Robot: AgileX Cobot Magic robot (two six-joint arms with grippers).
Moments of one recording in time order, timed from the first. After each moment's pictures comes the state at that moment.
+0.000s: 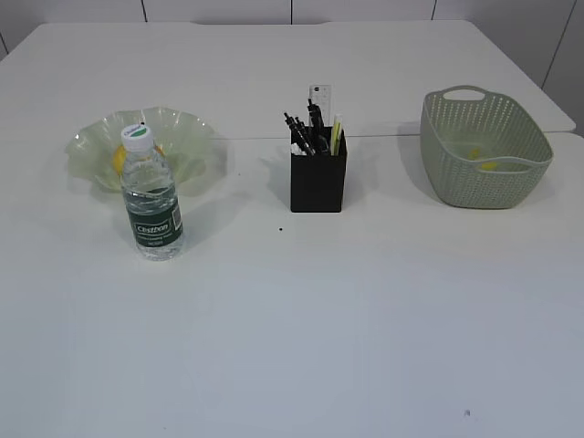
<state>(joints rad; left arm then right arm) -0.11 0.01 -0.66 0.10 1.25 -0.21 0.20 0.11 -0.66 0.01 1.27 0.01</state>
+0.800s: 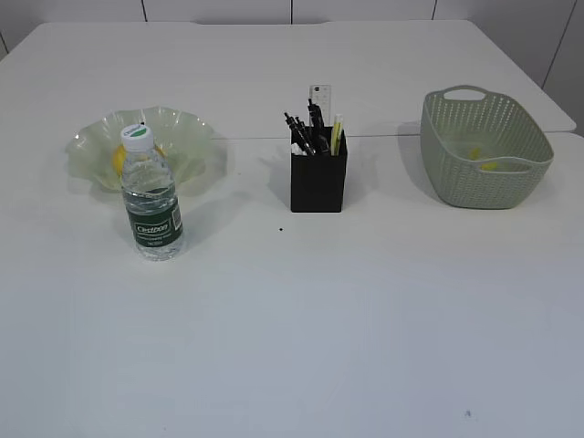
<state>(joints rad) -0.11 0.01 -0.53 0.10 1.15 -0.14 0.20 -0.02 -0.56 -0.10 1.27 0.00</state>
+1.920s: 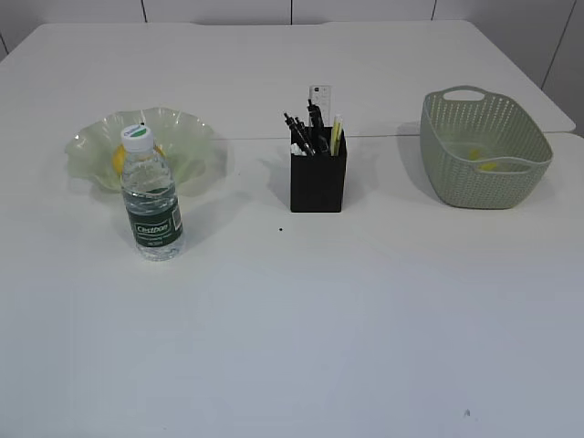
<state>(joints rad) -0.09 0.01 -0.52 0.10 1.12 -0.14 0.12 -0.02 -0.51 -0.10 1.15 0.02</state>
